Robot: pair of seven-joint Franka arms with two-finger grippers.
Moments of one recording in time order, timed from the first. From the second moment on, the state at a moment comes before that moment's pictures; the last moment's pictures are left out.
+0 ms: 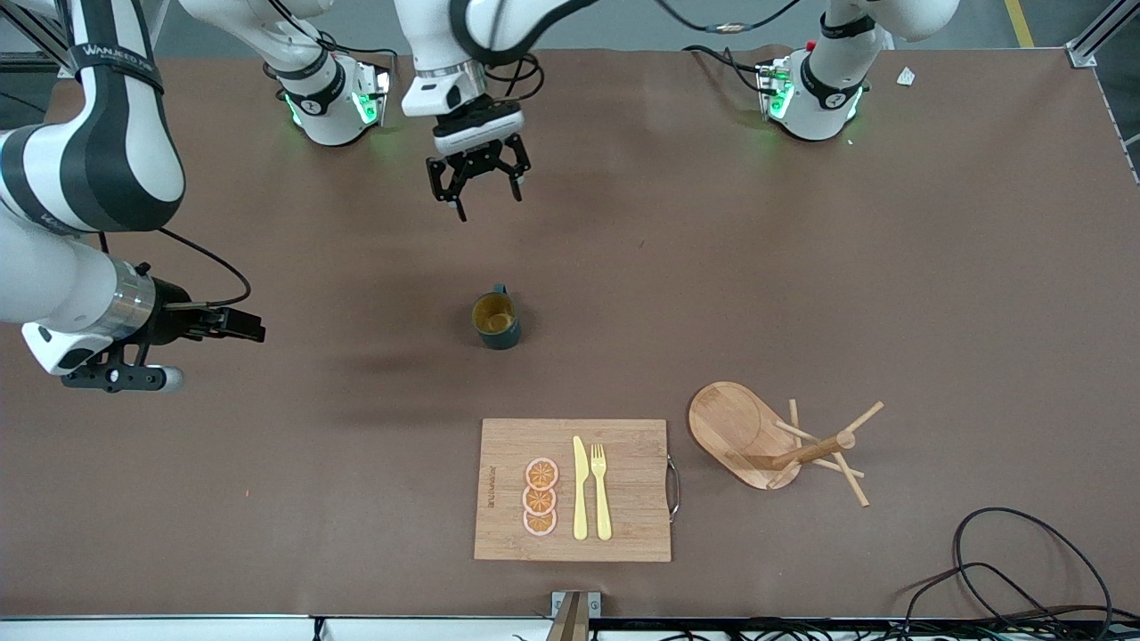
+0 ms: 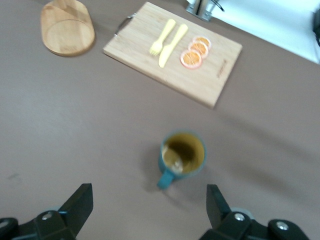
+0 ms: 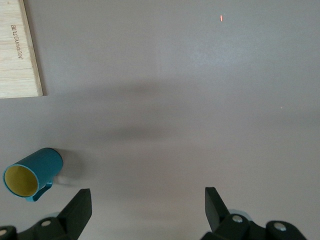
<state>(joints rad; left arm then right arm) -0.92 0.61 -0.35 -1.22 0.73 1.80 -1.91 0.08 0.27 -0.02 -1.56 0.11 1.73 0.09</state>
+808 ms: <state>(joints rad) -0.21 0.30 -0.35 -1.23 0.20 1.60 -0.94 0.18 0.27 -0.02 -1.59 0.11 1.73 0.38</state>
